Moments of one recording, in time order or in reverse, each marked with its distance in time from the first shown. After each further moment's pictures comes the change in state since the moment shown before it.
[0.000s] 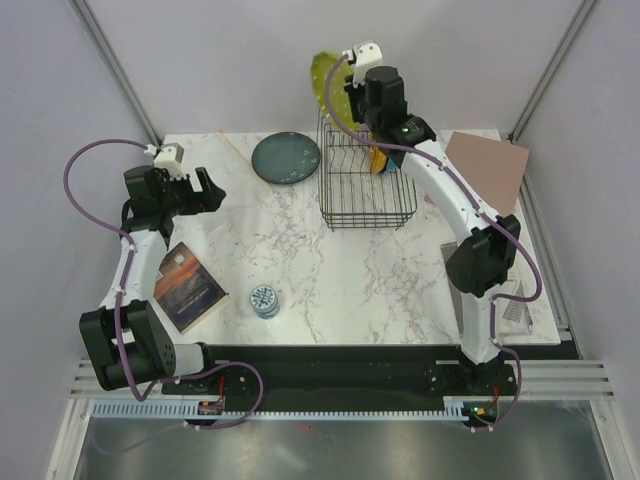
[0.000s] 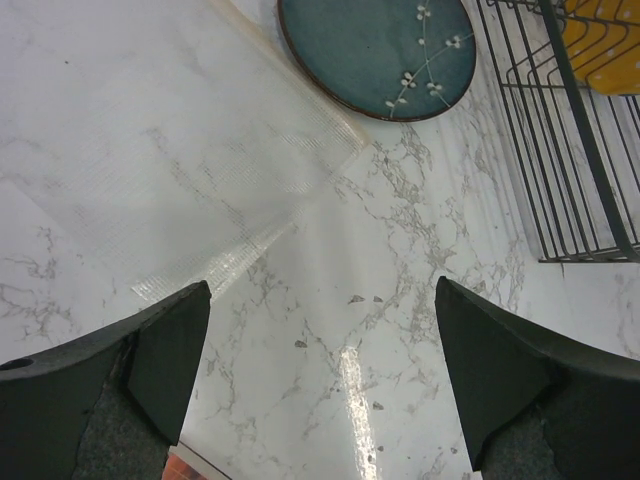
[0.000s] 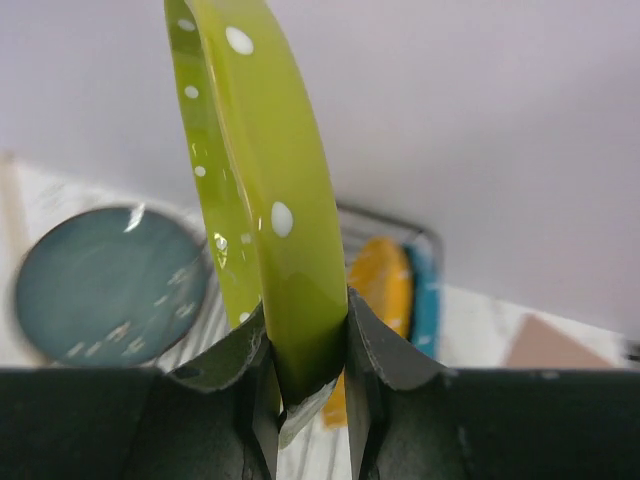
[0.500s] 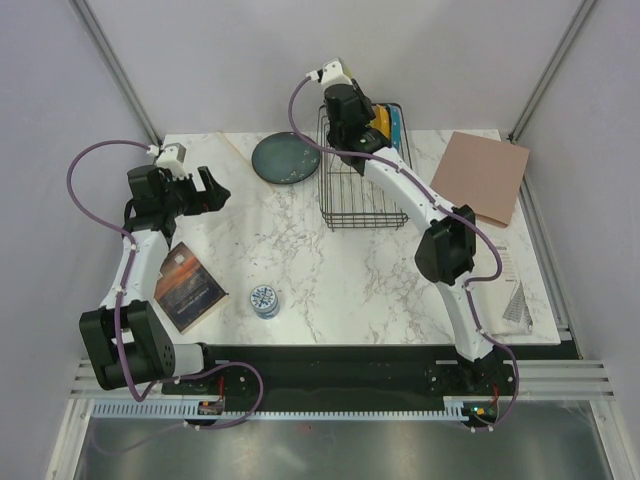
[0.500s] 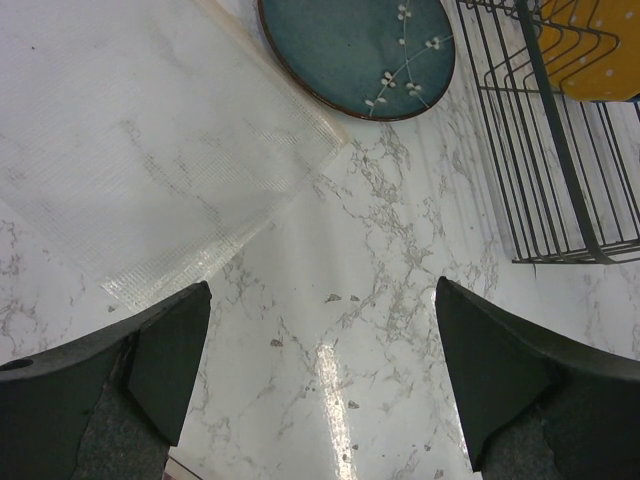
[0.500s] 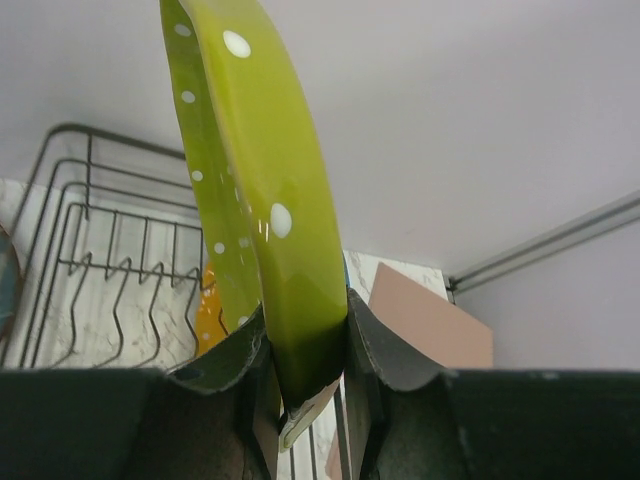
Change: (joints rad) left arm -0.024 0.001 0.000 -0.010 0.015 -0.059; right arm 0.111 0.240 0.170 0.169 0.608 -0.366
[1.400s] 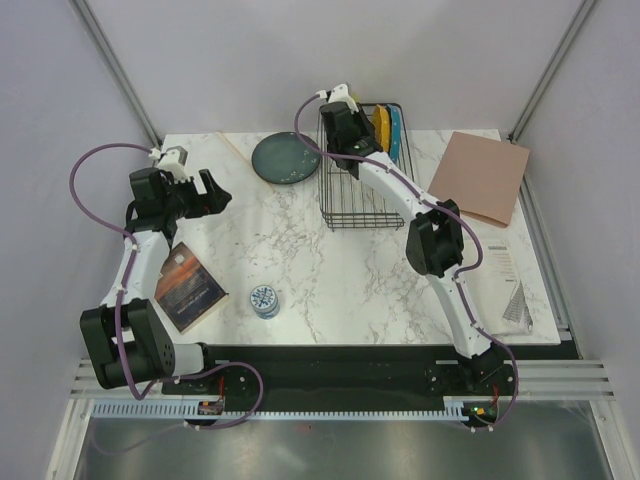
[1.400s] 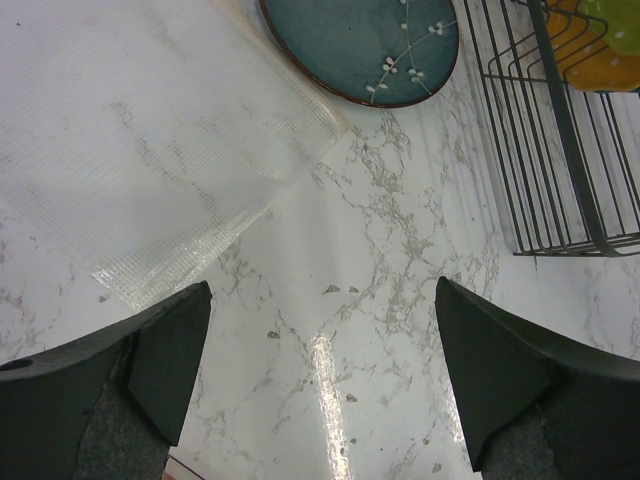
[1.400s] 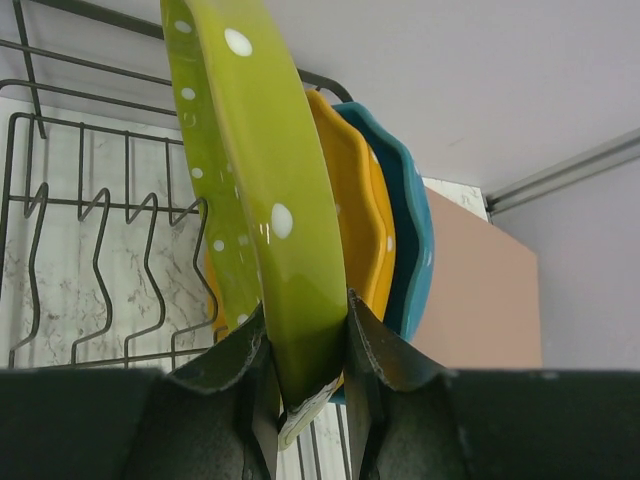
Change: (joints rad) left arm 0.000 0.005 -0.020 0.002 0.004 -0.007; right arm -0.047 0.159 0.031 -0.152 0.063 0.188
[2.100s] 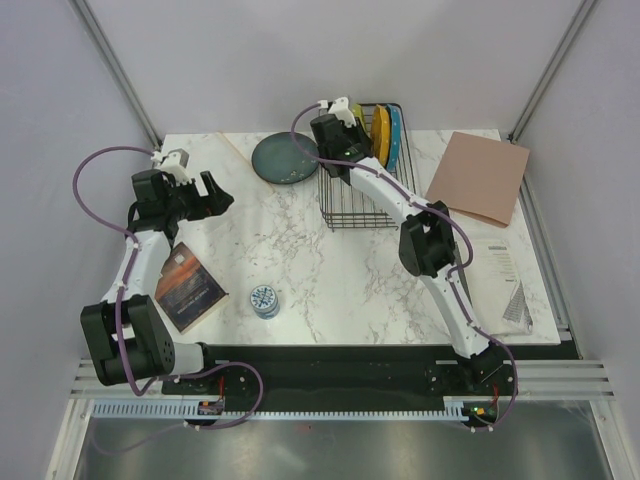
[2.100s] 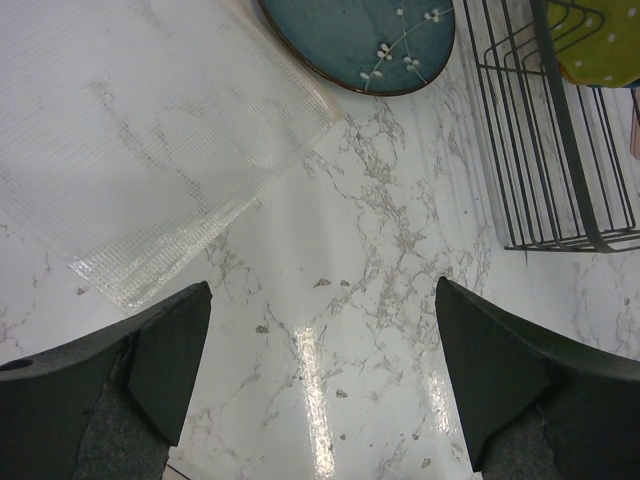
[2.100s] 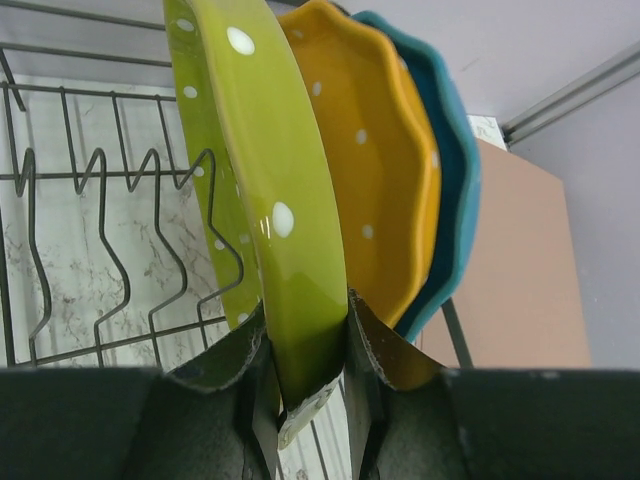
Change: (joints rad) left arm 0.000 0.015 -0.014 0.008 0.018 -0.024; right arm 0.034 0.054 0.030 -0.113 0.130 0.225
